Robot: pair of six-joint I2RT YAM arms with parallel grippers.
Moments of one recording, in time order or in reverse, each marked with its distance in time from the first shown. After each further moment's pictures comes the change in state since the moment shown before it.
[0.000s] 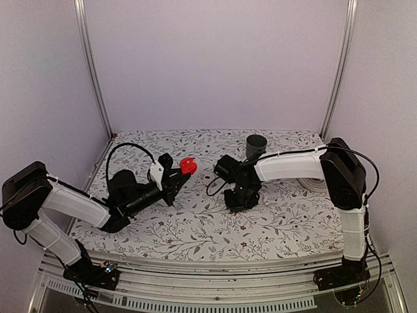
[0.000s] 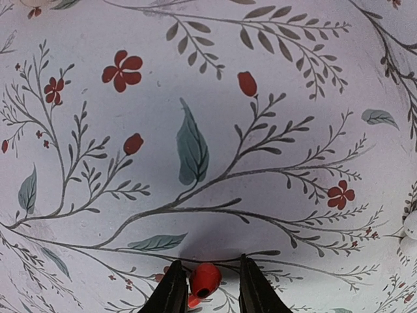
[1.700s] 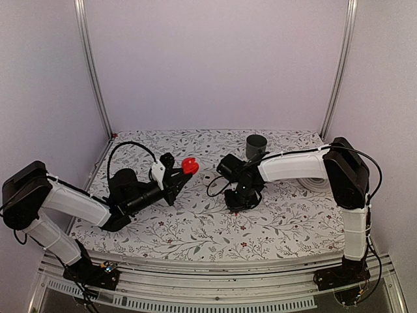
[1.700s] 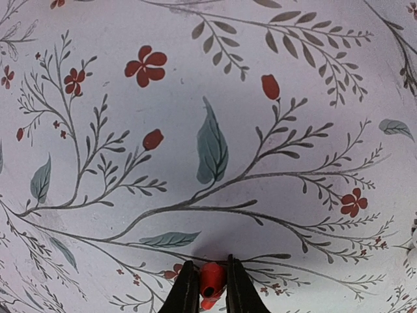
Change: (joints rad) left arm 0.000 0.003 0.017 -0.021 0.023 -0.002; right arm -0.021 -0.033 -0.058 0.080 -0.053 -0.056
